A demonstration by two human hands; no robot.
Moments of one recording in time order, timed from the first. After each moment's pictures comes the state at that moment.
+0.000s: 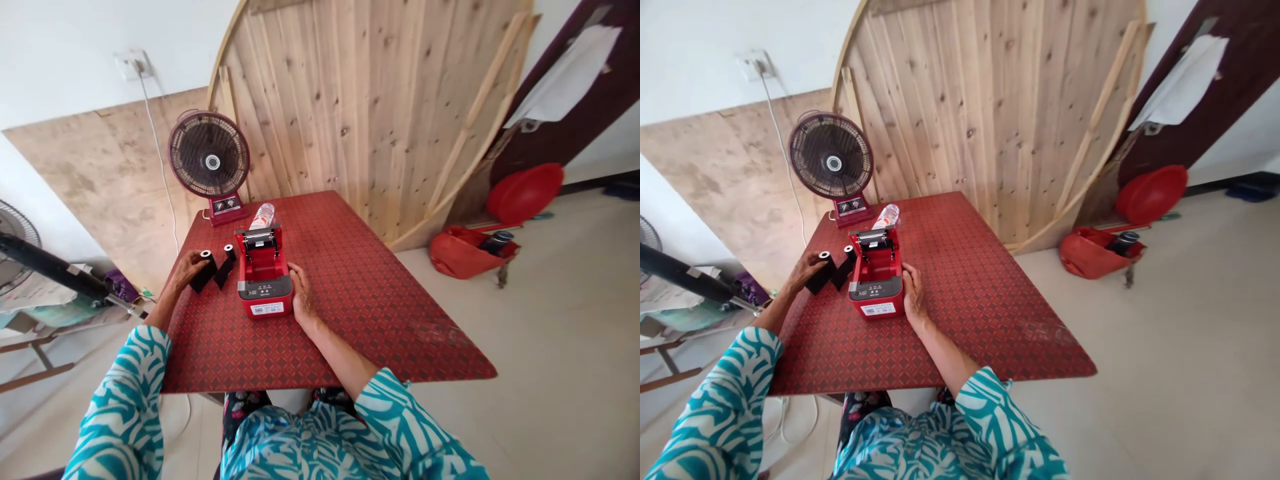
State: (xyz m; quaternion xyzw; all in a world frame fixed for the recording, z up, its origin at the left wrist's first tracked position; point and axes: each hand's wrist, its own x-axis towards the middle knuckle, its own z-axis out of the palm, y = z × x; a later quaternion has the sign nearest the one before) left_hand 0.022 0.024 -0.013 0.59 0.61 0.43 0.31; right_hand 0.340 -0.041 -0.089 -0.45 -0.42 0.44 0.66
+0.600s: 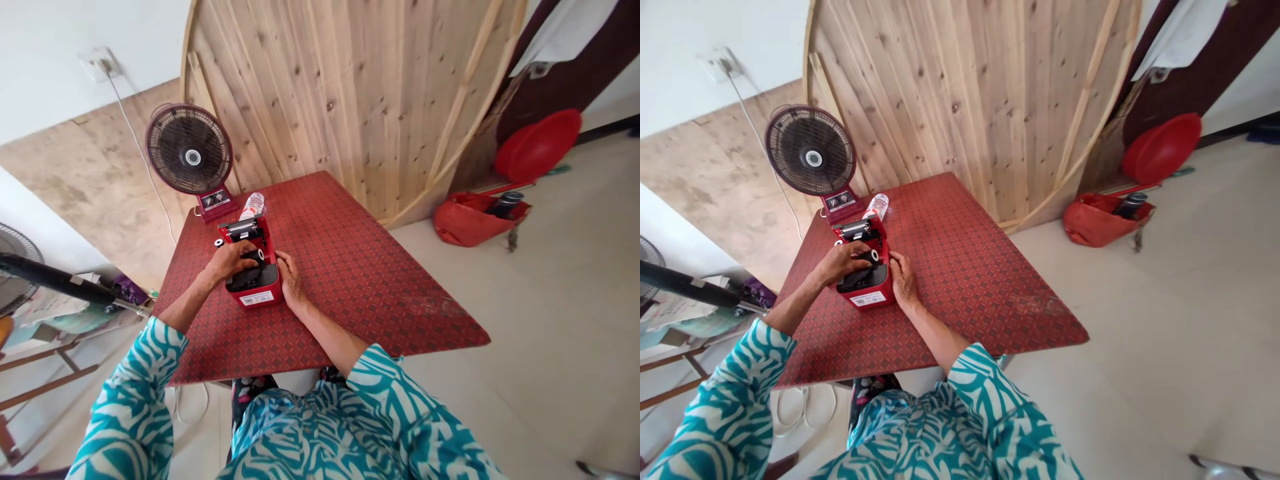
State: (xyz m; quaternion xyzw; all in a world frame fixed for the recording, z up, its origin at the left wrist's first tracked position) left_hand 0.178 -0.004 0.049 0.82 0.53 0.13 0.18; right_hand 0.334 -0.038 -0.086 -0.43 -0.41 0.45 0.67
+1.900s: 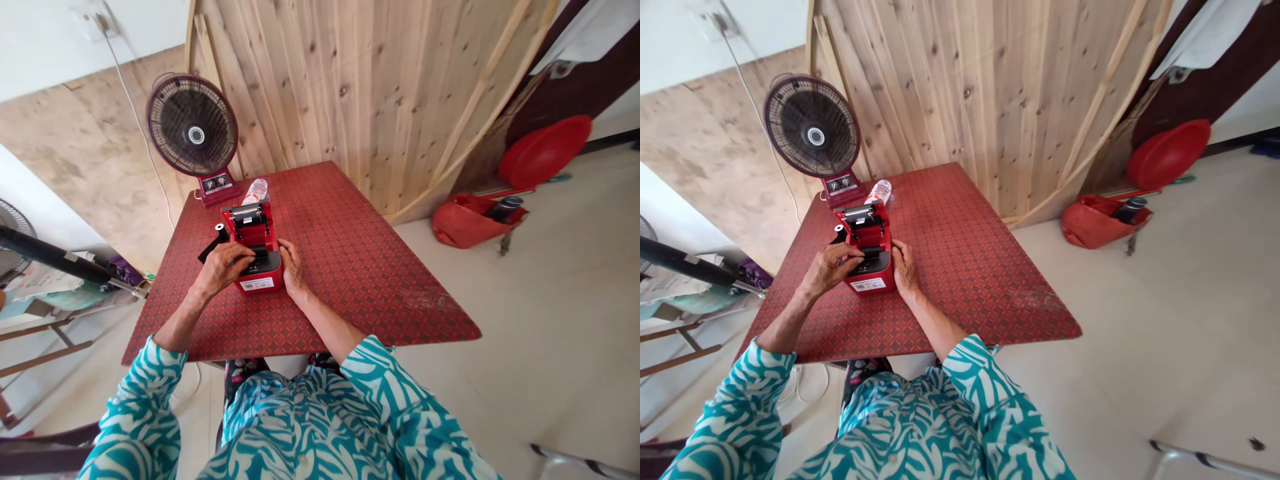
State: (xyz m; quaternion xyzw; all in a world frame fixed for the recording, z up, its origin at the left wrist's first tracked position) left_hand 0.165 -0.064 0.034 0.85 0.43 0.28 0.10; right_hand 0.337 -0.039 -0.088 -0.44 -0.41 0.44 0.66
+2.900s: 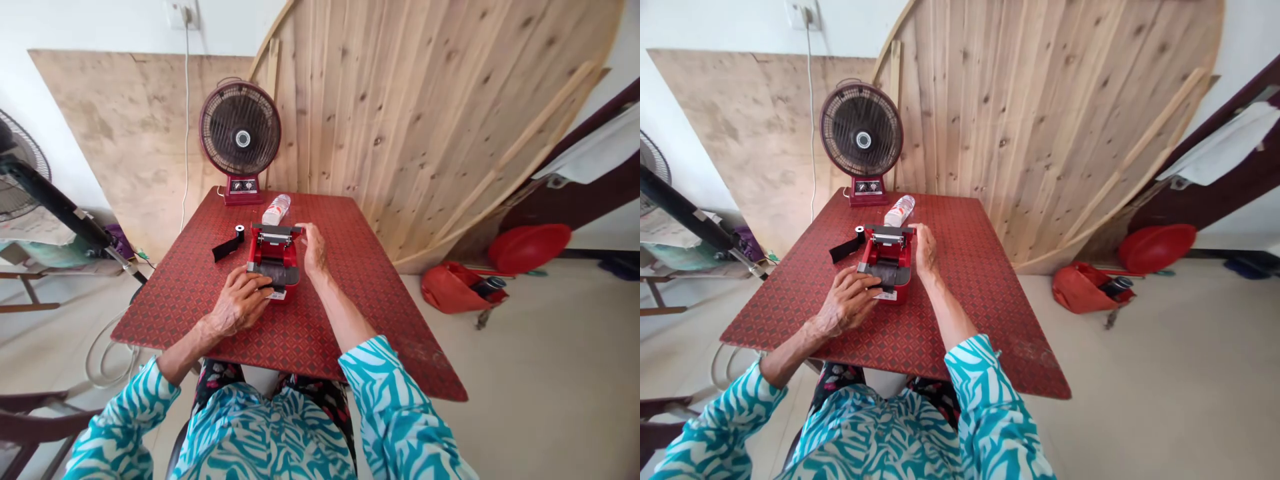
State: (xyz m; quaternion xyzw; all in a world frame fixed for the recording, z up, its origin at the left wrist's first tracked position) left_hand 0.169 -0.131 -0.019 0.85 0.34 0.37 -0.17; right_hand 0.357 0.020 -0.017 -0.41 -0.51 0.41 0.64
